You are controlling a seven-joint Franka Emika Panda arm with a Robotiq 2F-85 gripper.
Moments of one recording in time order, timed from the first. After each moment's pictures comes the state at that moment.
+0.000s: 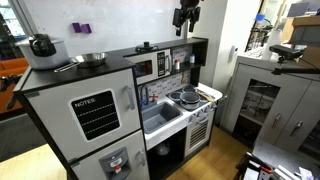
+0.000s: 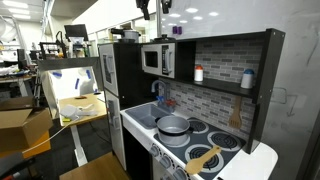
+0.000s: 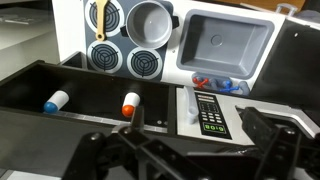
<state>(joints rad) -0.08 -0.02 -0.15 -1.66 -0.06 1.85 -0.17</state>
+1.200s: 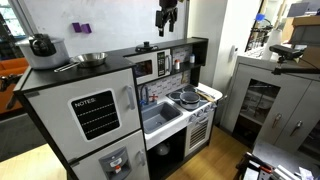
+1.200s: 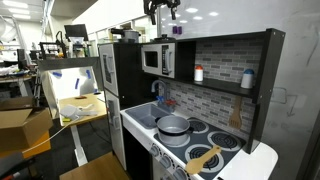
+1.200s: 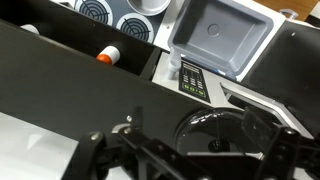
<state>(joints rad) -0.08 0.27 -0.08 -1.28 -0.05 1.73 -0.35</state>
